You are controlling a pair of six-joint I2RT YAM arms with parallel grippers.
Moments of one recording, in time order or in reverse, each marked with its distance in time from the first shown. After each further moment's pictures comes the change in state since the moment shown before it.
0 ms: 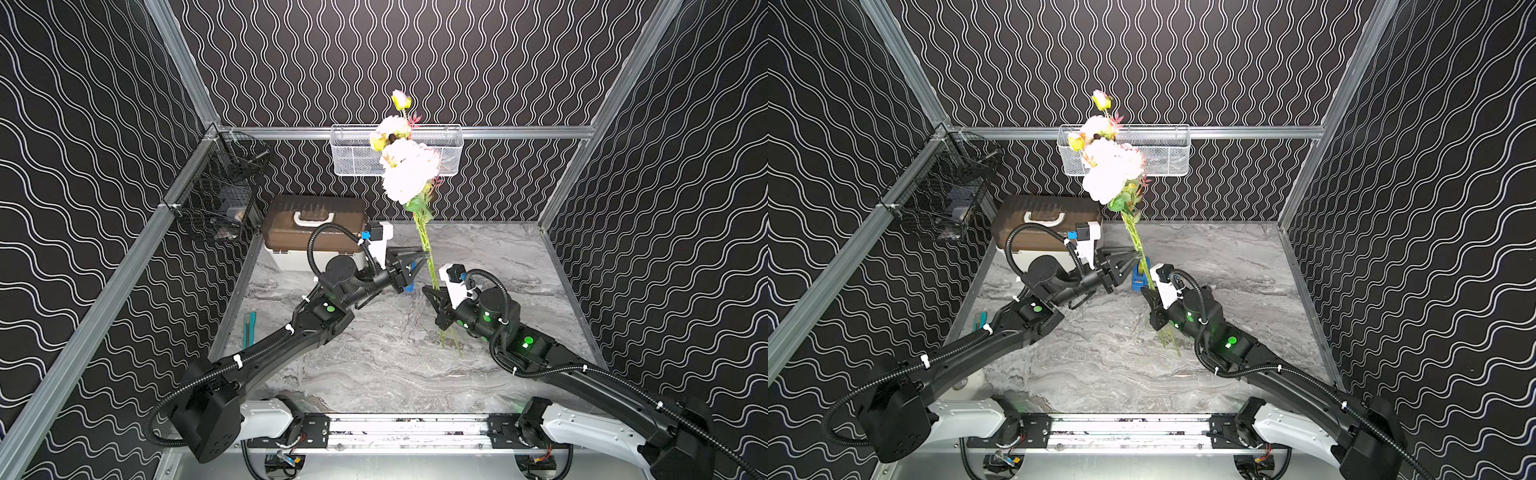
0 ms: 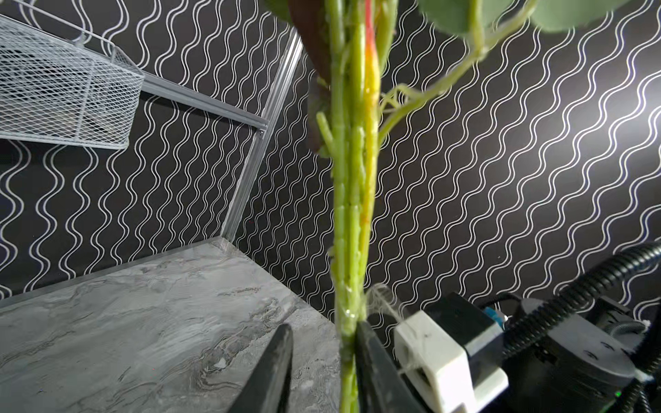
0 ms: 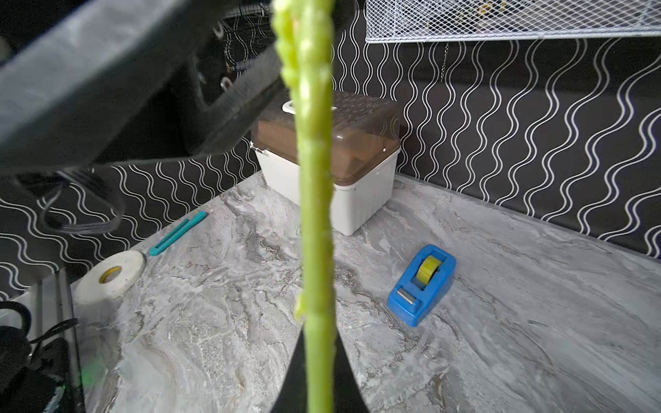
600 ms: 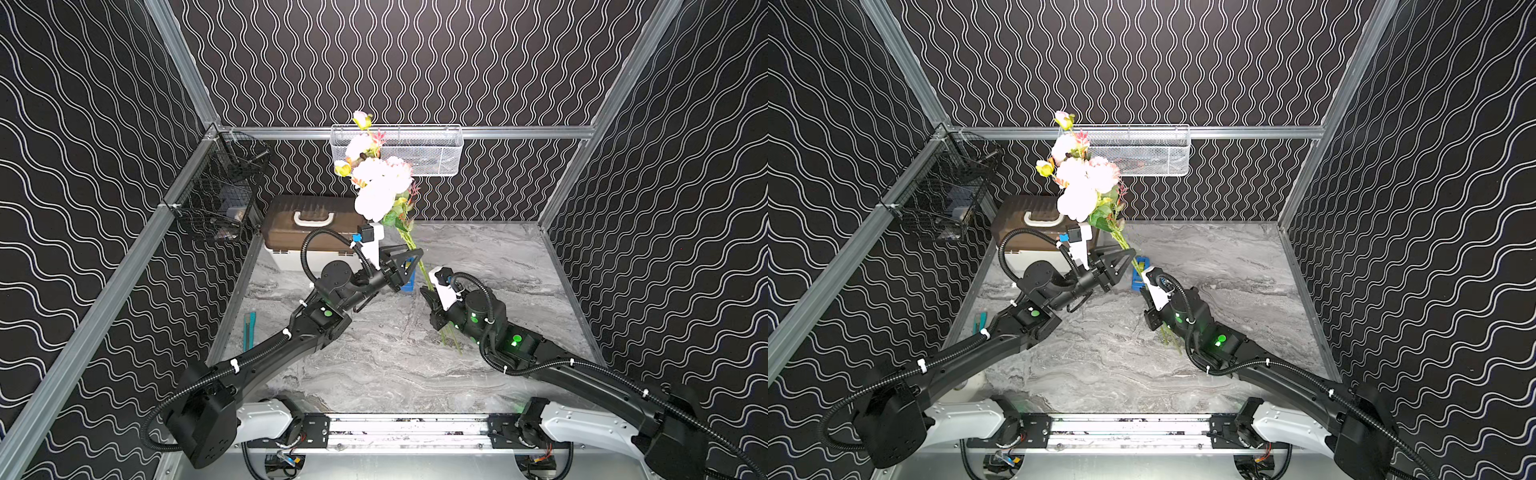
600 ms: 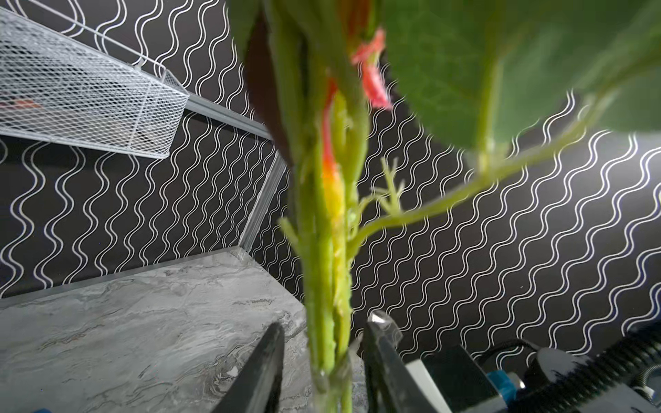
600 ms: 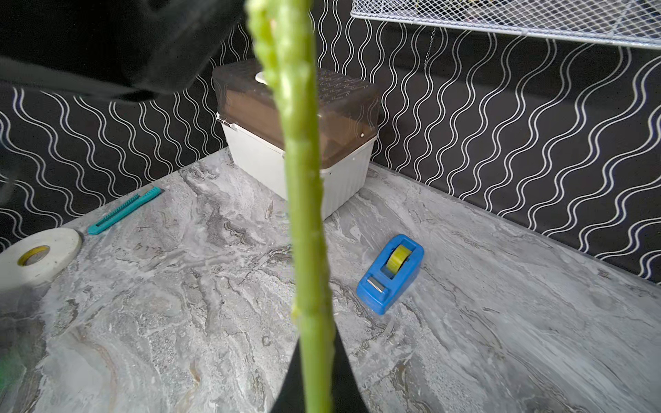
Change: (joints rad) left arm 0.000 -0.024 -0.040 0.032 -0.099 -0.040; right arm 0.047 0.065 0.008 -0.001 0.144 -0.082
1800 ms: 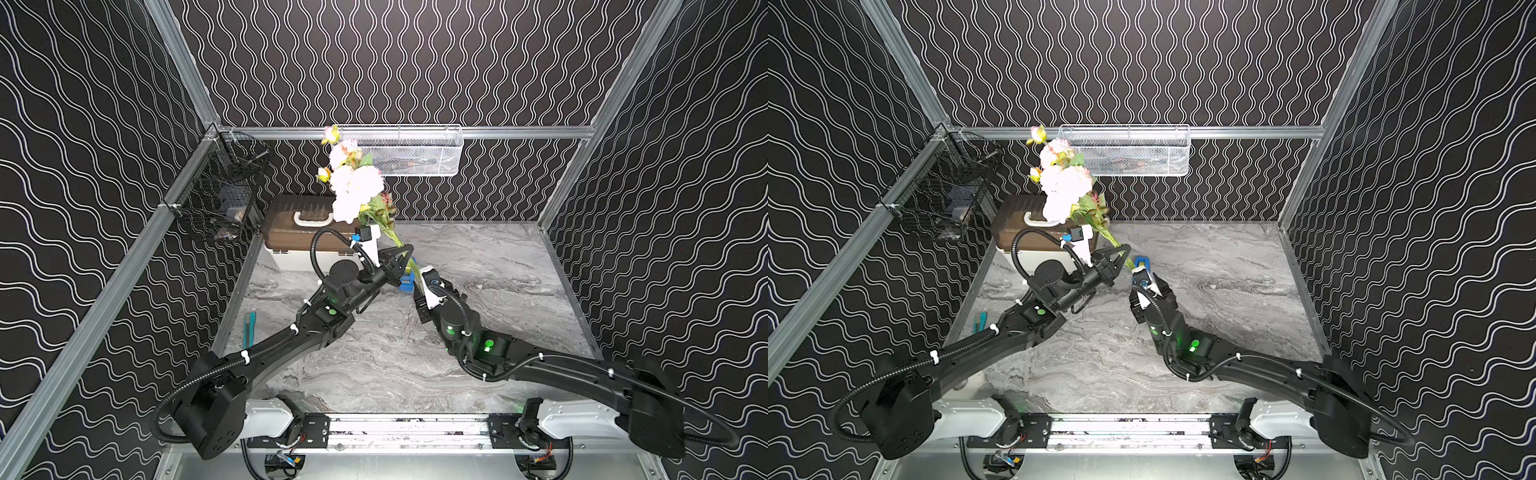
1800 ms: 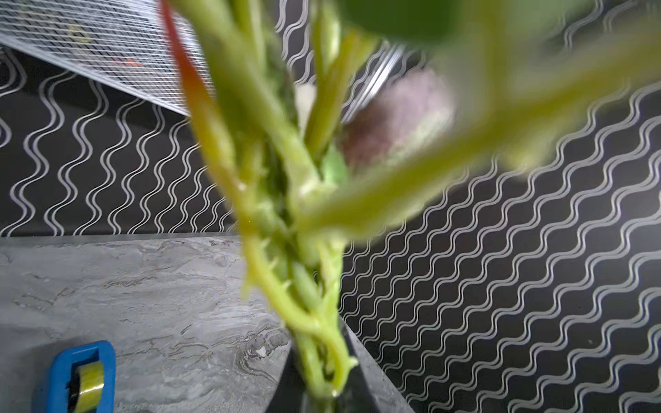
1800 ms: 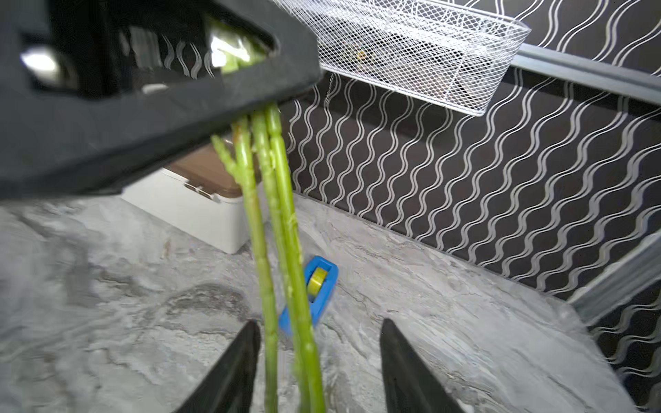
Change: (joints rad) left arm 0.008 0.030 0.004 -0.041 -0.085 -0.037; right arm 0.150 0.105 0.034 0.156 0.463 -0.053
